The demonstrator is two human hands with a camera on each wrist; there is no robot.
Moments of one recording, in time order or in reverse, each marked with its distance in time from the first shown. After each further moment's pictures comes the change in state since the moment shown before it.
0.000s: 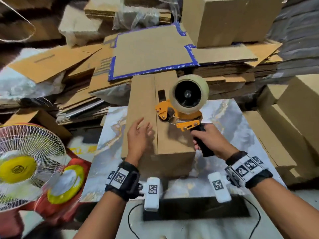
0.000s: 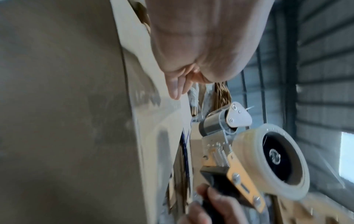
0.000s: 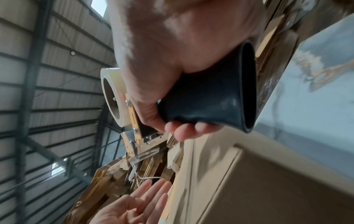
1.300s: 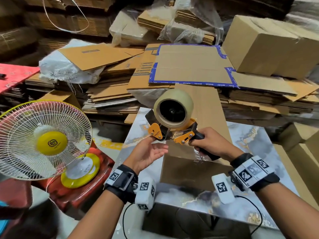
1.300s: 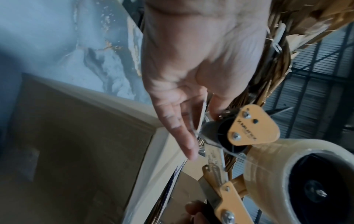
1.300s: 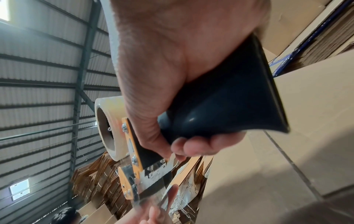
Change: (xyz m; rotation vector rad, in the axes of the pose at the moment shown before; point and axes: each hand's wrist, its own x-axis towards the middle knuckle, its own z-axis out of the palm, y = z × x) left_hand -0.011 0.034 -0.154 -0.308 -0.201 -0.389; right_hand 0.007 -0.061 0.144 -0.468 -0.282 -0.158
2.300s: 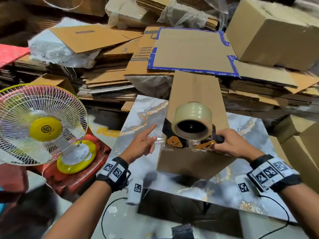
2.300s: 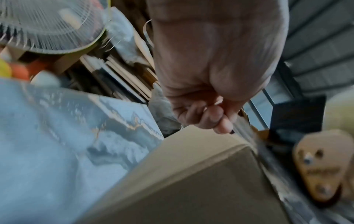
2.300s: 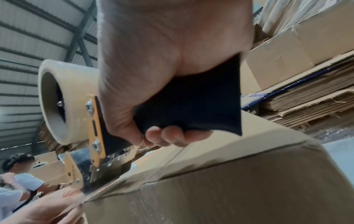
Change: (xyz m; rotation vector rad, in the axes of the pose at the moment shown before) left_hand 0.007 -0.022 -0.040 0.788 -0.099 0.342; right_hand -0.028 0.043 -0.041 -0.421 0.056 -0.027
